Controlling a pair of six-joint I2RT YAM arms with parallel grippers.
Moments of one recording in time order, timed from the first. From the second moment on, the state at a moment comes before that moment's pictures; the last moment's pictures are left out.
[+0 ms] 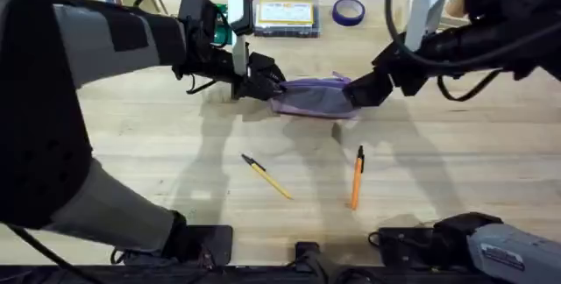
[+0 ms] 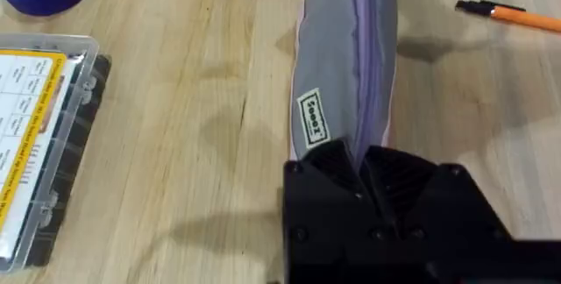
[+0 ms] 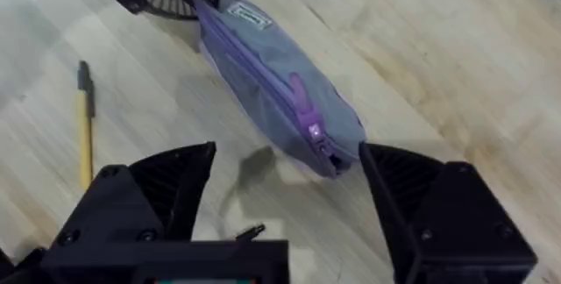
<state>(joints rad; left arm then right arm) -0.11 1.73 1.00 -0.47 1.00 1.19 0.23 1.25 1.07 -0.80 -0.38 -0.40</state>
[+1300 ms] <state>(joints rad) -0.11 1.73 1.00 -0.47 1.00 1.19 0.23 1.47 1.07 -0.71 -0.37 -0.41</state>
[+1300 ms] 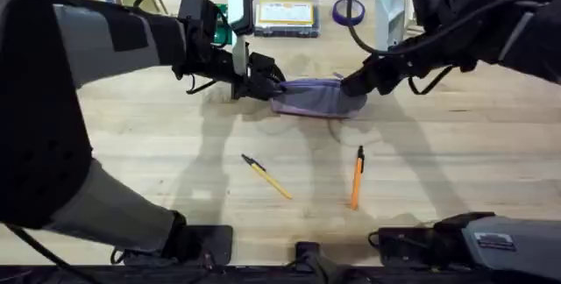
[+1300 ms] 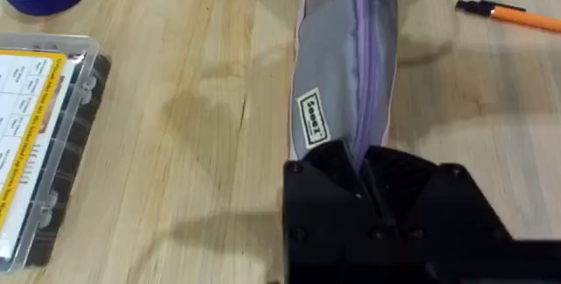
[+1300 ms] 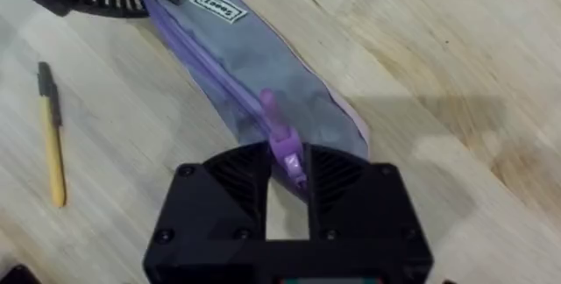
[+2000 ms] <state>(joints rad) -0.11 1.73 1.00 -0.47 1.00 1.19 0.23 1.47 1.07 -0.71 -0.37 -0.41</state>
